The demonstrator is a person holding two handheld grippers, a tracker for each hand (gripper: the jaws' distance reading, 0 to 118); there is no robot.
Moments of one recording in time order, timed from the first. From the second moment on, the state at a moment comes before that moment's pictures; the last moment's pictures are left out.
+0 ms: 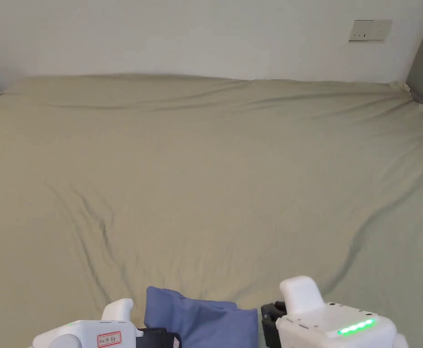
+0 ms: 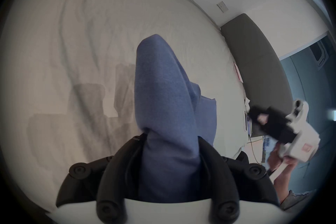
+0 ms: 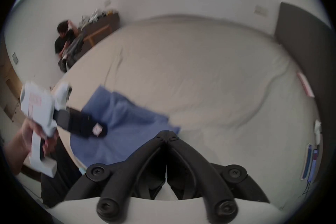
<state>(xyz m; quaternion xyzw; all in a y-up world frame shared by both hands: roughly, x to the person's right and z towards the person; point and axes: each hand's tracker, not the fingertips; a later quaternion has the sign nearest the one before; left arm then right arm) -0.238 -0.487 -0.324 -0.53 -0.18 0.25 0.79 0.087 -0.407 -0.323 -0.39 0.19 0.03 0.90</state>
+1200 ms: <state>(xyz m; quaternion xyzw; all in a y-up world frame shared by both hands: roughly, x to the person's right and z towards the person) -0.597 -0.489 -0.310 -0.54 0.21 -0.08 0.81 -0.017 -0.325 -0.302 -0.24 0.12 0.15 0.95</state>
